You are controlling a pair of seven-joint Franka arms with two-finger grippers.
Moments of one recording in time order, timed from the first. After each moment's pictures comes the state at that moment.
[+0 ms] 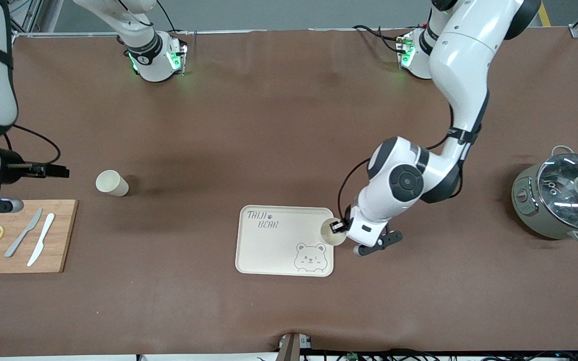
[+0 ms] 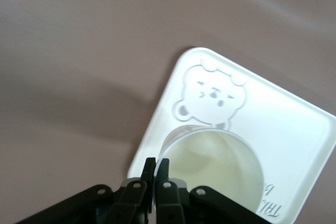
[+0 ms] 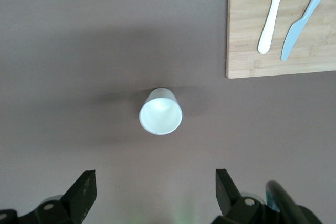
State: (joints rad) left arm -0.35 0.77 -0.20 -1.35 -0.05 2.29 -0.83; right arm -0.17 0.31 0.05 -1.56 -0.04 1.60 -0.04
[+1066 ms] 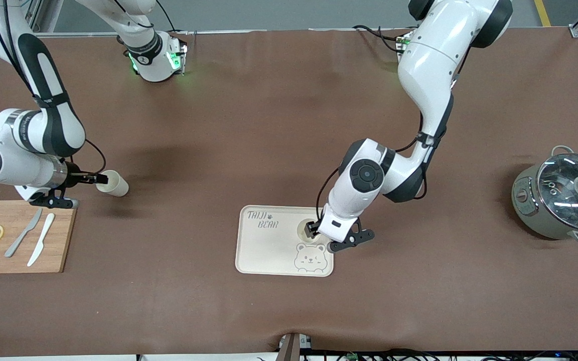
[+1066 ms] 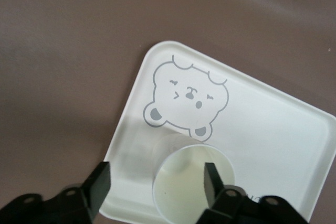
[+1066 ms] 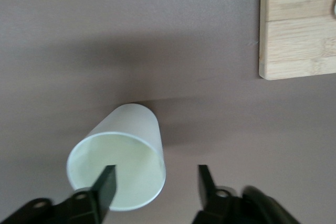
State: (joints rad) left arm -0.49 0.80 -0.07 -1.30 -0.03 2.33 -0.86; right arm -0.24 0.31 0.05 -2.12 -0.04 2.22 -0.05
